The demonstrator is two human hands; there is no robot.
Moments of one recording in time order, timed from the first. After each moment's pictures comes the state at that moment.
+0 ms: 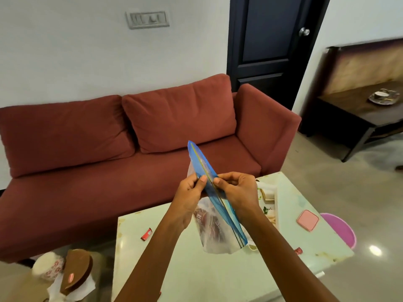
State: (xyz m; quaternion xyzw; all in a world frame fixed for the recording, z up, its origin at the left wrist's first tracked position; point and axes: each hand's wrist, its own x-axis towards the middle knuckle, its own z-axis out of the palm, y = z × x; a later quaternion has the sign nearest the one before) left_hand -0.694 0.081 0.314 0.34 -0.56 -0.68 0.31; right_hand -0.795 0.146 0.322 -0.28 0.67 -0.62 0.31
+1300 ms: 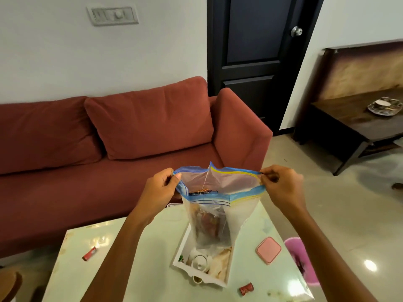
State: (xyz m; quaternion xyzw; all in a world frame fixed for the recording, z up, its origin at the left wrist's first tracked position) left_hand -0.919 0.073 0.331 0.44 -0.72 -0.44 0.31; right_hand -1.155 0.192 0.321 -0.40 0.80 -0.45 0.05
